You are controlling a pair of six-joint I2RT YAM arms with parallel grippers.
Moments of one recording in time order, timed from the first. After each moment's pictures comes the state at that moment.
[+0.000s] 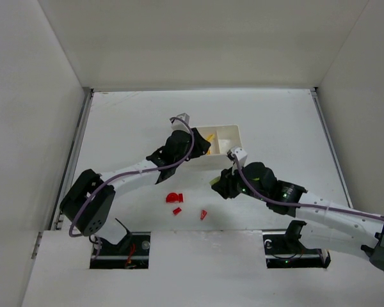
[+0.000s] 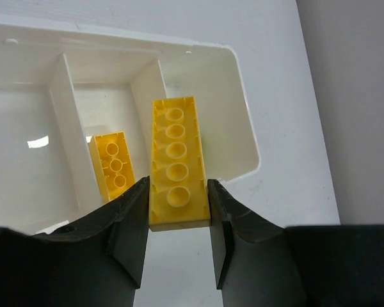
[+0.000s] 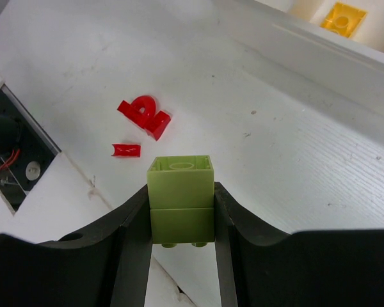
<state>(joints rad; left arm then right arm) -0.73 1.47 0.82 0.27 -0.14 -0.80 0.98 0.94 0.62 -0.13 0.06 0.40</state>
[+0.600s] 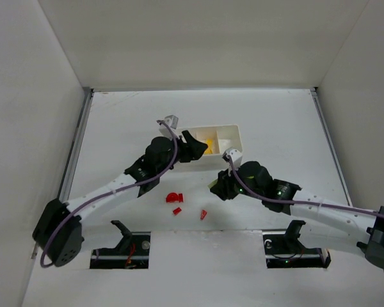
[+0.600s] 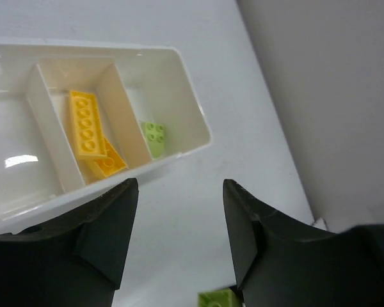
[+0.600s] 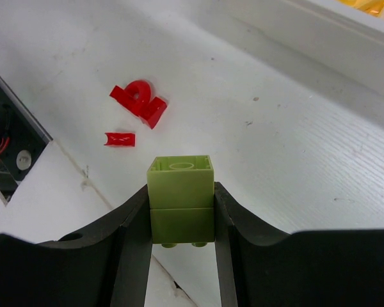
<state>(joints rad) -0.74 1.26 0.74 0.24 -0.08 -0.75 0.96 0.99 0.61 -0.12 0.03 0.40</state>
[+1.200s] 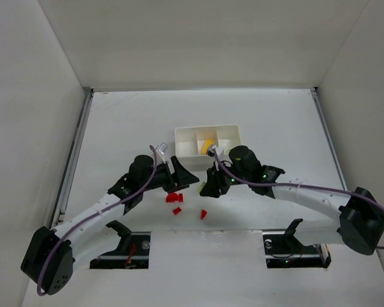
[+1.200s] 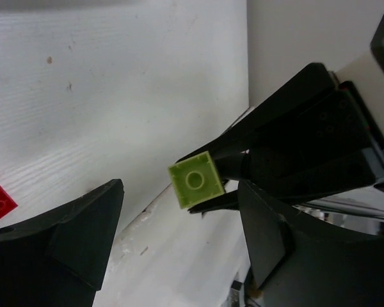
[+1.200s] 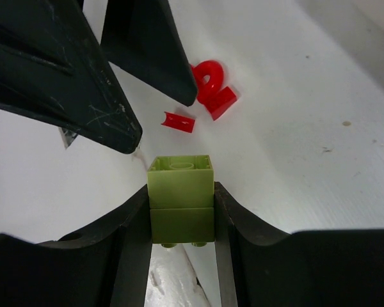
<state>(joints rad) -0.60 0.92 0.42 0.06 0.45 -1.02 0.82 1.24 0.73 -0.07 -0.48 0.31</state>
